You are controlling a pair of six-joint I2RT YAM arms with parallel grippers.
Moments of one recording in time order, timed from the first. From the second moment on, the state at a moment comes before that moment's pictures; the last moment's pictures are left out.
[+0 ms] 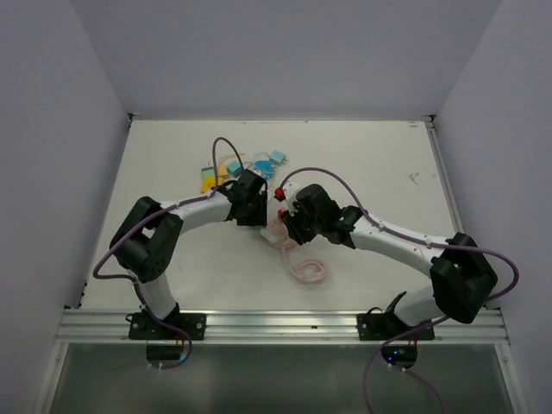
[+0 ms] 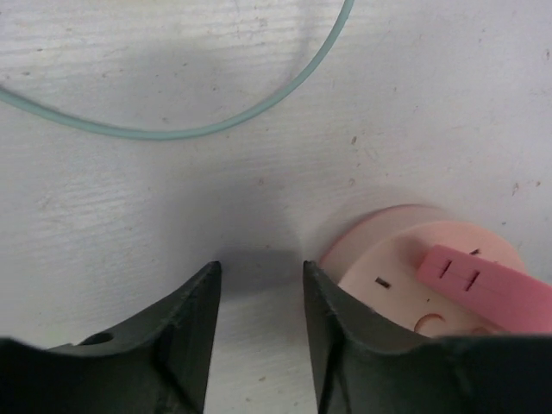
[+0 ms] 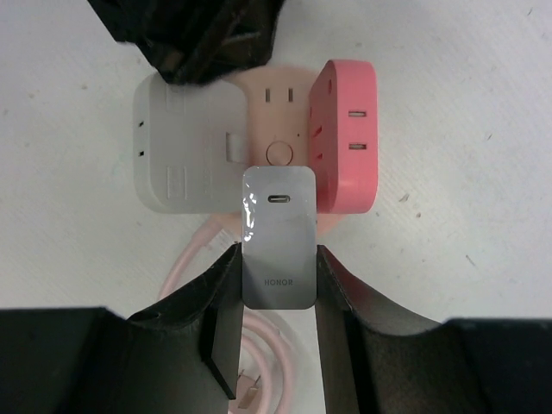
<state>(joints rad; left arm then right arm) -0.62 1.79 1.06 -0.31 -0.03 -0.56 0.81 1.45 0.95 -0.31 -0.01 0.01</state>
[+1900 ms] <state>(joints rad) -0.59 1.82 1.10 -0.29 0.19 -0.55 0.80 1.57 0.91 -0.21 0.01 0.05</state>
